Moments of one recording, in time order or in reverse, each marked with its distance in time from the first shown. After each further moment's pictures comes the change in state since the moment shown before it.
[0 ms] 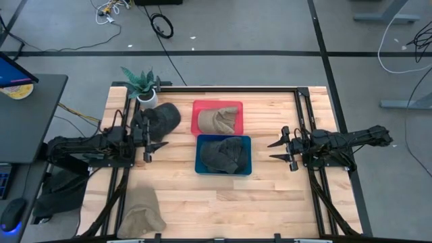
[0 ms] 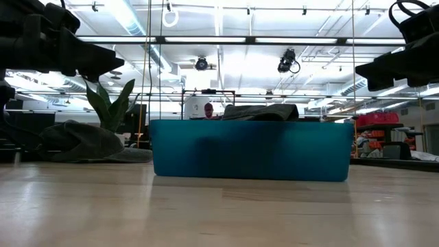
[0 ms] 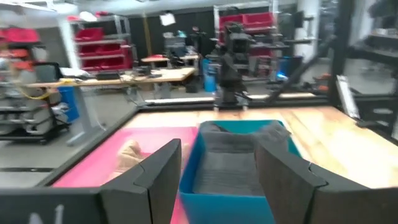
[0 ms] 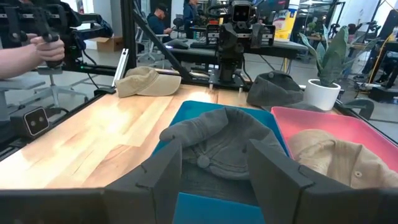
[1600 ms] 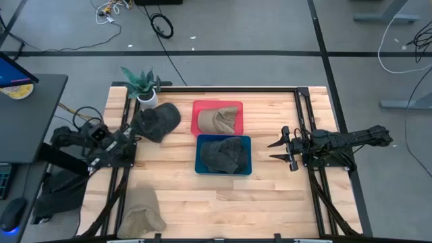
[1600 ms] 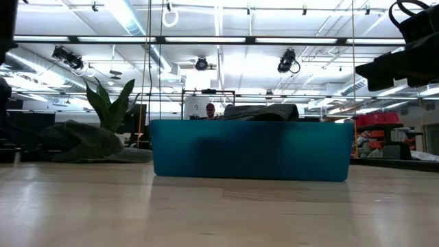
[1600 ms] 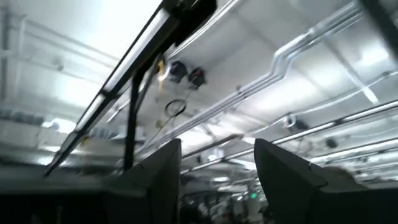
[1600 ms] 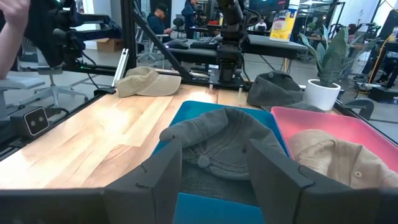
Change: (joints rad) left arm -0.221 0.000 0.000 0.915 0.460 -0.452; right arm 0.000 0.000 0.000 0.000 0.000 -0.001
